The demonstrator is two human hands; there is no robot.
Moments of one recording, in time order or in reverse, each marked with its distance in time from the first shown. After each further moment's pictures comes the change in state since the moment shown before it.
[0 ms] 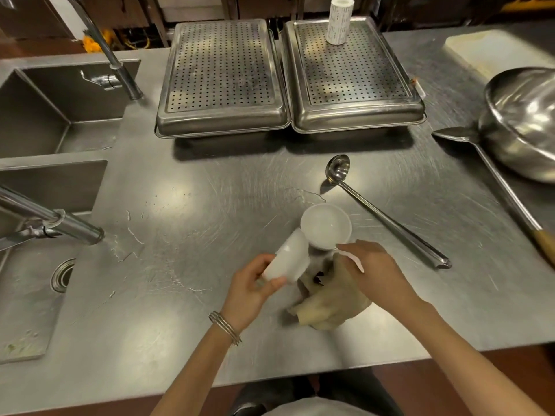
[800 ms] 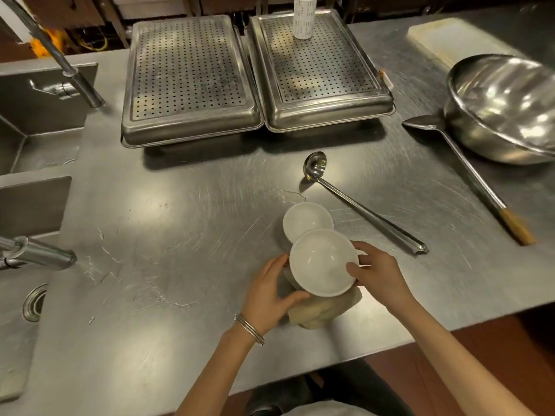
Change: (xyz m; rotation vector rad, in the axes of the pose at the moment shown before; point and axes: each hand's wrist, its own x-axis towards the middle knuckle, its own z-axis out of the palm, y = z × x) left_hand 0.018 -0.031 0.035 0.436 -0.179 0.097; right_hand -0.016 0.009 -0.011 0.647 0.050 0.435
